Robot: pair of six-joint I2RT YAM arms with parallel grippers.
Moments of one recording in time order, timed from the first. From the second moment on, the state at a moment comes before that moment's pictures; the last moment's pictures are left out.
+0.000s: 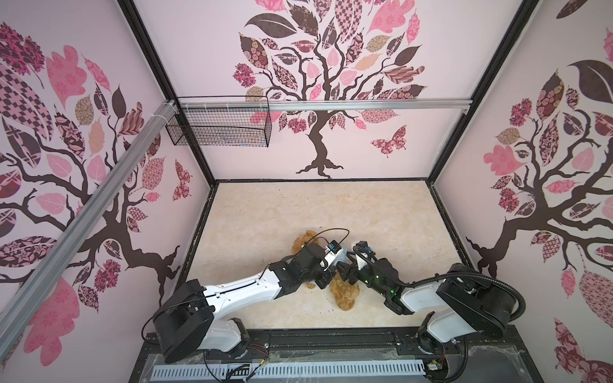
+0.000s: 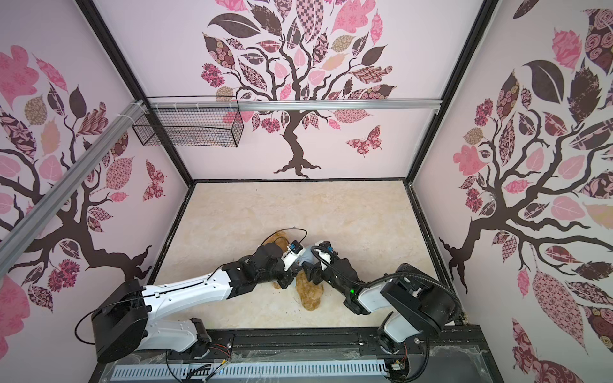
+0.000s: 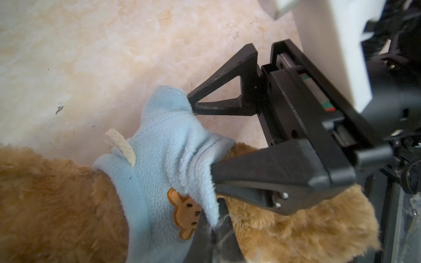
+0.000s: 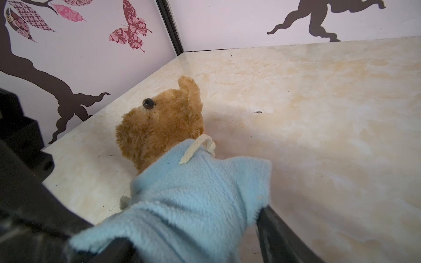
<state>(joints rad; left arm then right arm) -0.95 1.35 0.74 -0.08 0.08 -0.07 0.78 1.51 0.22 1.09 0.02 0.31</state>
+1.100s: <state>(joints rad) -0.94 1.35 0.77 -0.07 0.15 -0.06 0.73 1.62 0.22 1.25 0.07 0.49</state>
